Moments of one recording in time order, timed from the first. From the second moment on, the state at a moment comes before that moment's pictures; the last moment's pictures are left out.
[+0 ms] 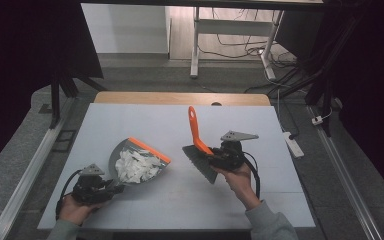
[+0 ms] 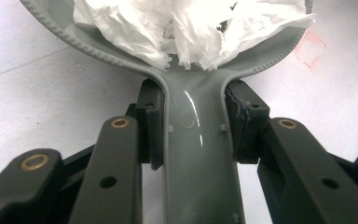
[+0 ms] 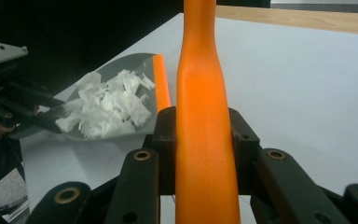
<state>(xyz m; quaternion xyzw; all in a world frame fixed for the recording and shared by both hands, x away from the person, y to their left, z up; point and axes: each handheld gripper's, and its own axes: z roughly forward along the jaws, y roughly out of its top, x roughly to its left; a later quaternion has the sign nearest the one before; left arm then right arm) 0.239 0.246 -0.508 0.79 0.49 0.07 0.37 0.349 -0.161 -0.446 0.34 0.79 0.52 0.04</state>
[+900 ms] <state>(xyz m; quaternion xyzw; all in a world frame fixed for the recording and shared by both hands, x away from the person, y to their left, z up) 0.239 0.237 -0.509 0.74 0.57 0.12 0.35 0.332 -0.238 -0.467 0.37 0.79 0.49 0.05</state>
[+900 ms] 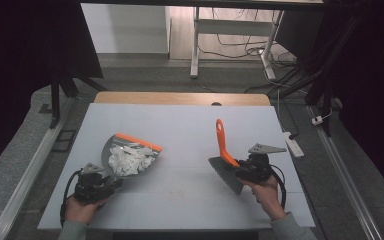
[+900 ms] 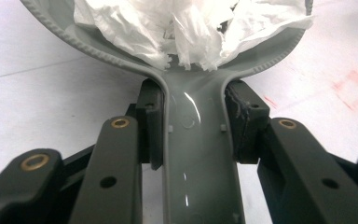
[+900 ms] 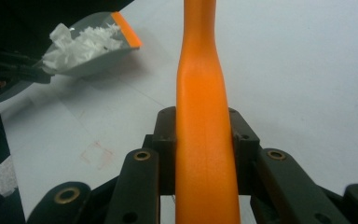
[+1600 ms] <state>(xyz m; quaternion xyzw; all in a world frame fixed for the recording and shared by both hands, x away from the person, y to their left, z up) 0.268 0.226 -0.527 0.67 0.65 0.13 0.33 0.329 -0.259 -0.473 0.38 0.79 0.47 0.03</state>
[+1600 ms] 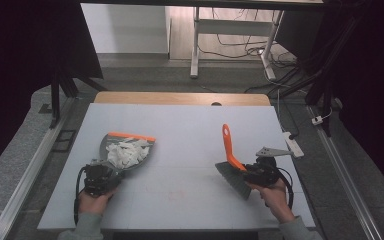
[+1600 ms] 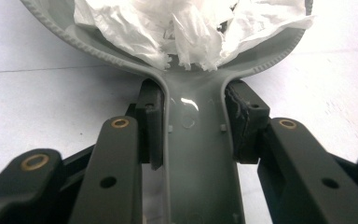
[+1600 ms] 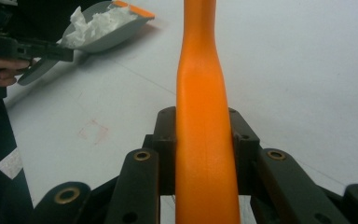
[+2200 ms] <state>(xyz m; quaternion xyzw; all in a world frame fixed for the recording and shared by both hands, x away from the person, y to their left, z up) 0.278 0.223 -0.534 0.65 0.67 0.13 0.32 0.352 -0.257 -0.496 0.40 0.81 0.42 0.02</state>
